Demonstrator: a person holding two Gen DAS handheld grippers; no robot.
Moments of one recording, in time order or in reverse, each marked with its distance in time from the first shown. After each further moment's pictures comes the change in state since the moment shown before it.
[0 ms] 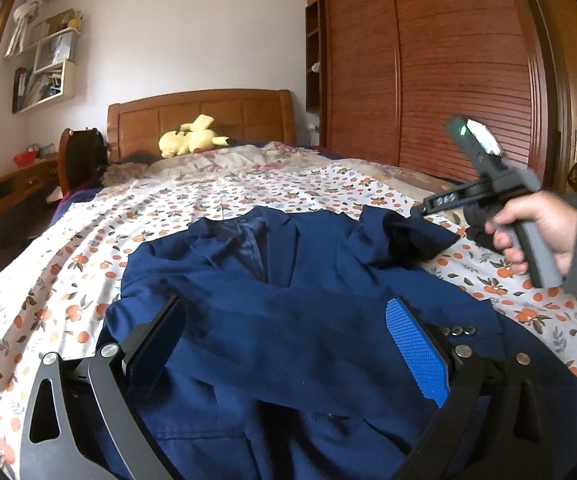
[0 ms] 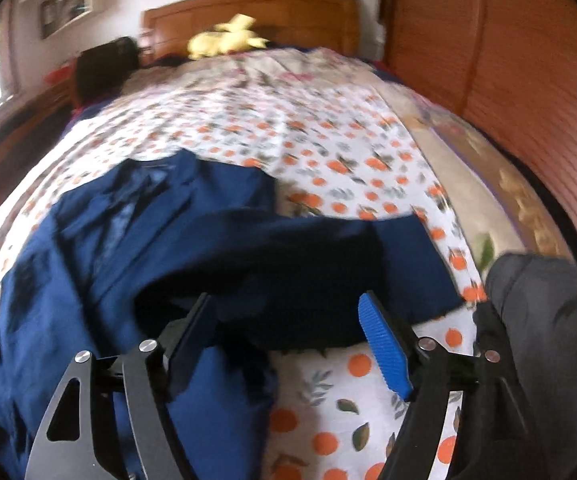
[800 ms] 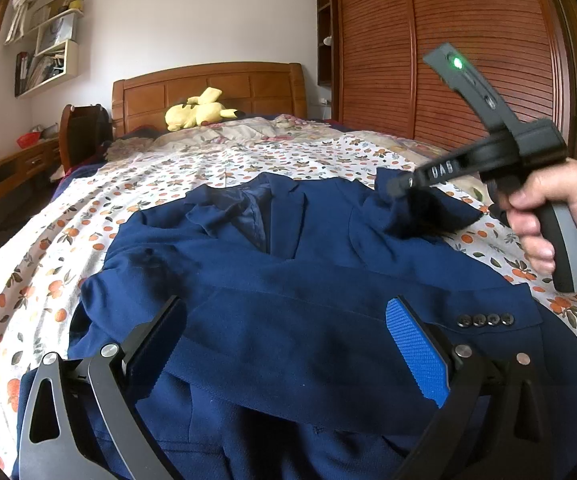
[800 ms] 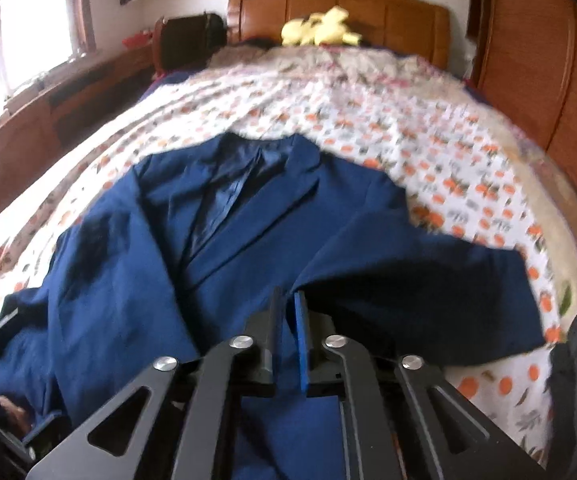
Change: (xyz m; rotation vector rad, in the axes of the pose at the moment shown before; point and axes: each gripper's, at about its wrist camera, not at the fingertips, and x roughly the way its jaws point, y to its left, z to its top) left arm 0.058 -0.007 -0.020 -0.011 0.092 0.050; right arm 0.003 0.092 -0.008 -0.227 0.047 0.253
